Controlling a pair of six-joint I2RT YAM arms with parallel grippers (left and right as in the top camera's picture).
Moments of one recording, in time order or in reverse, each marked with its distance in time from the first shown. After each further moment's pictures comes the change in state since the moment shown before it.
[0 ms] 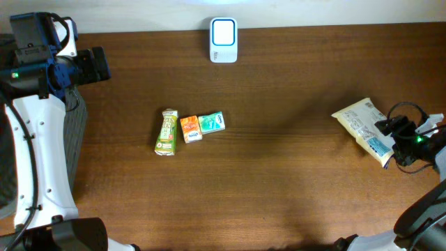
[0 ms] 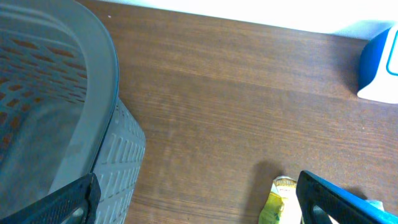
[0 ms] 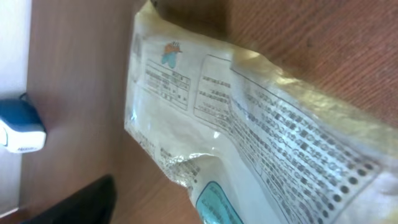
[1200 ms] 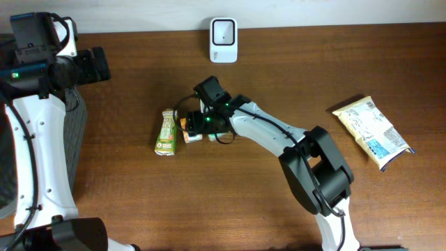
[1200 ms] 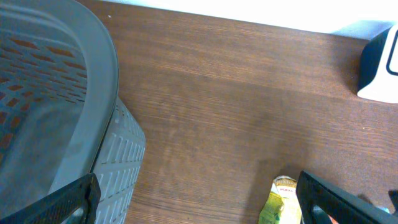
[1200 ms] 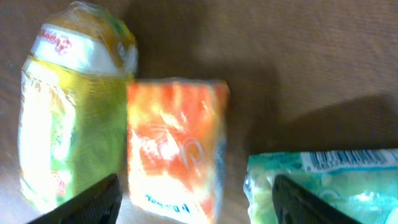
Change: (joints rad) left arm 0.000 0.000 0.000 -0.001 0.000 0.000; right arm 1.402 0.466 0.495 0.127 0.350 0.262
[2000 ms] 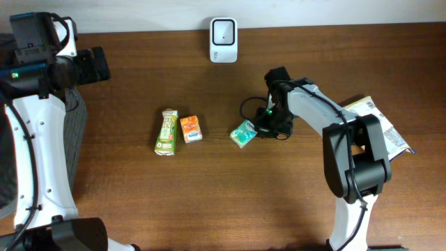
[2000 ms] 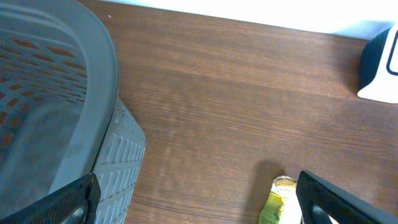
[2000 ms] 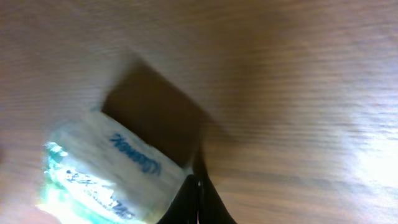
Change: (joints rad) left arm 0.000 0.000 0.000 0.000 0.000 0.000; right arm -0.362 -0.055 -0.132 -0.301 -0.072 -0.015
